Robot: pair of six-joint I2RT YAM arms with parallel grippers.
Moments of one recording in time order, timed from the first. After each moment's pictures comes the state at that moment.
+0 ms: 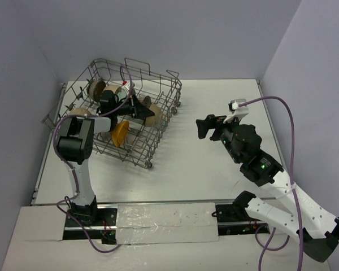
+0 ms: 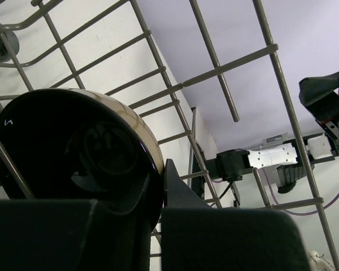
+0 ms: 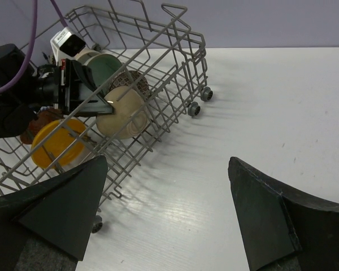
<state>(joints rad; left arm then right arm) -0.18 2.06 1.15 0.83 1.20 -1.00 0.69 0.75 0.86 -0.24 0.38 0.30</state>
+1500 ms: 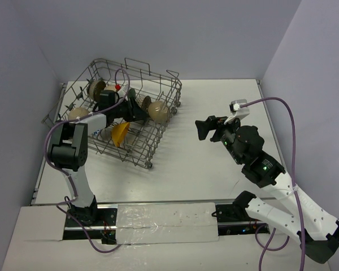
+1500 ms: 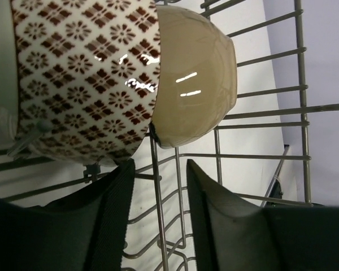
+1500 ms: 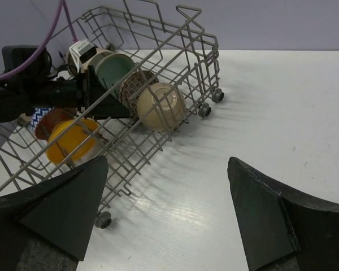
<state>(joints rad) -0.17 1.93 1.19 0.15 0.79 -0.52 0.69 0.72 0.86 -0.24 0.33 0.30</state>
